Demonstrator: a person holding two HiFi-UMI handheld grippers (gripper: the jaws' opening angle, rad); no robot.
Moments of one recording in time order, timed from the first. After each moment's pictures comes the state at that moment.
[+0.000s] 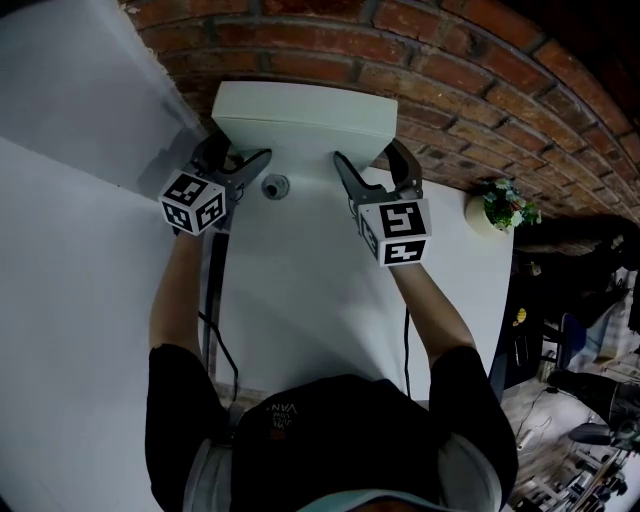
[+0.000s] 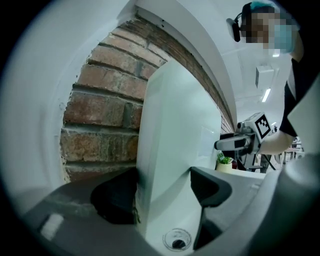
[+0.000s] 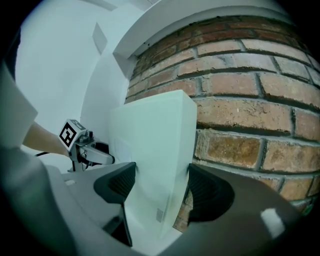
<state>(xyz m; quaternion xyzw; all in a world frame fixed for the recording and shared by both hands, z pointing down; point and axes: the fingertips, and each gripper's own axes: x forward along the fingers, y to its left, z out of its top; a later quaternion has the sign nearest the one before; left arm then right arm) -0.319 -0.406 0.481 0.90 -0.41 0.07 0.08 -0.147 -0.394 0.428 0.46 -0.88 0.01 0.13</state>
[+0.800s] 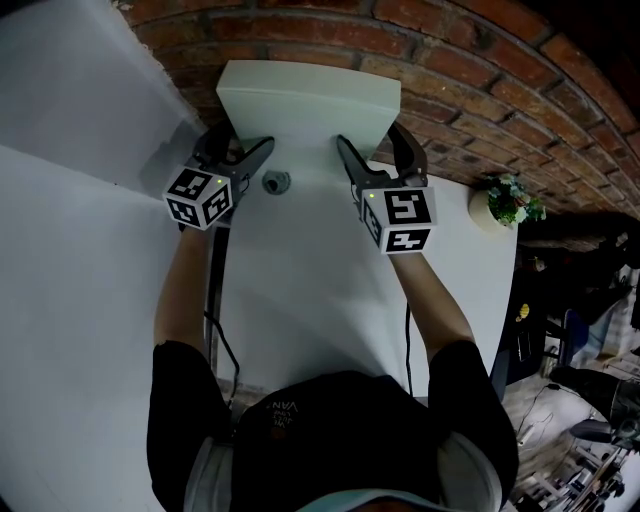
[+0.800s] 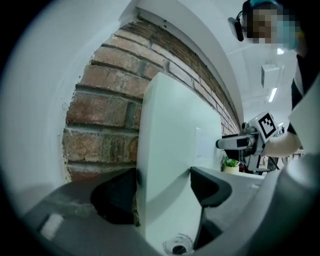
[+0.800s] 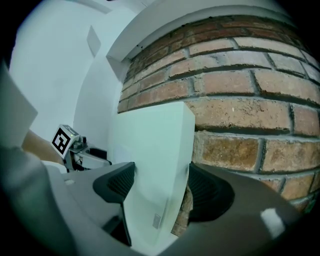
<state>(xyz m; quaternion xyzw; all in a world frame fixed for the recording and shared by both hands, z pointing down) -0.318 -0.416 0.480 0.89 -0.45 0.06 0.09 -0.142 -0.409 0.421 0.48 -0.87 0.02 0.10</state>
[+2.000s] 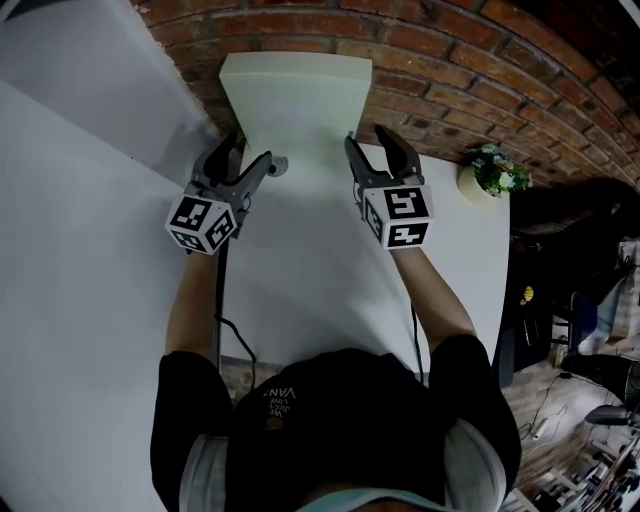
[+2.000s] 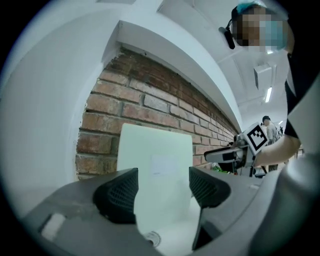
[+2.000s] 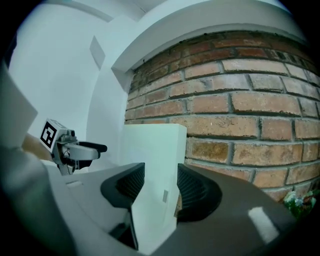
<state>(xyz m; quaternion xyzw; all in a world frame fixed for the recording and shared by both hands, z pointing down) -0.295 -0.321 0.424 0.89 -0.46 0.02 0.04 -0.113 -0.343 0.406 0.48 -0.87 0.03 0.09</state>
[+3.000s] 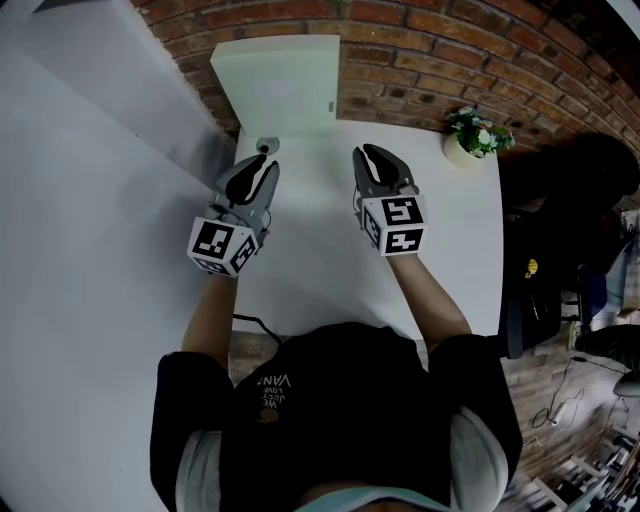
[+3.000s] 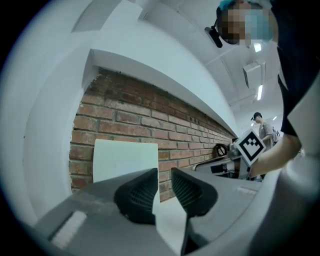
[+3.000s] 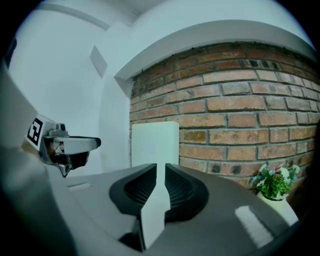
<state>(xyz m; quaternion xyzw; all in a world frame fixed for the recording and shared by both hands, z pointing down) -0.226 -0.209 0.397 0.89 -0.45 0.01 0.00 -0.072 -0.244 0.423 0.51 -0.86 0.06 0.08</state>
